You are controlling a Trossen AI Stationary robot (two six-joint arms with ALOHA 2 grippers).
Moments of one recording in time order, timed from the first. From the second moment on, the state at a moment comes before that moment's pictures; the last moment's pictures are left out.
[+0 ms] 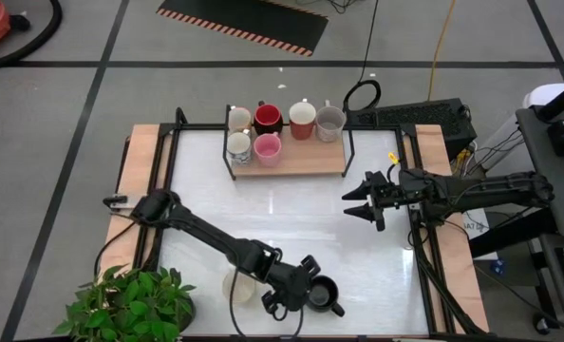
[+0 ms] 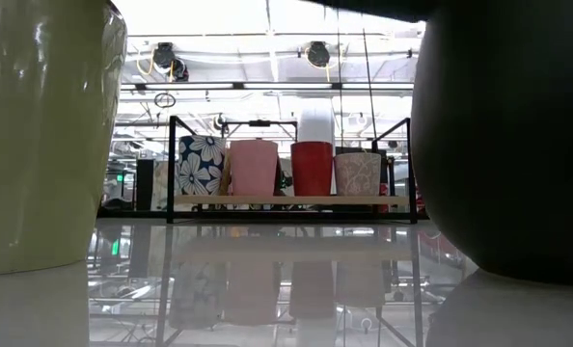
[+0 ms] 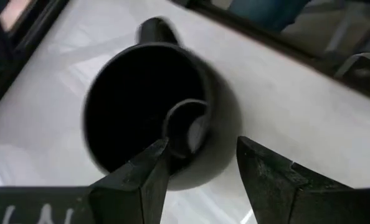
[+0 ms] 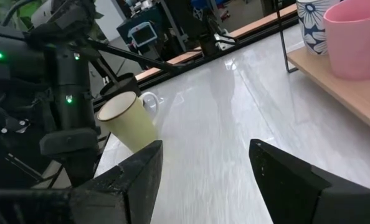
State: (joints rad) left arm -0.43 2.12 1.73 -0.45 0.02 0.57; right arm 0.01 0.64 0.40 -0.01 -0.10 0.44
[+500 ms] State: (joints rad) left arm -0.40 2.14 1.73 -0.46 -0.01 0.59; right arm 0.01 0.64 0.40 -0.01 -0.10 0.44
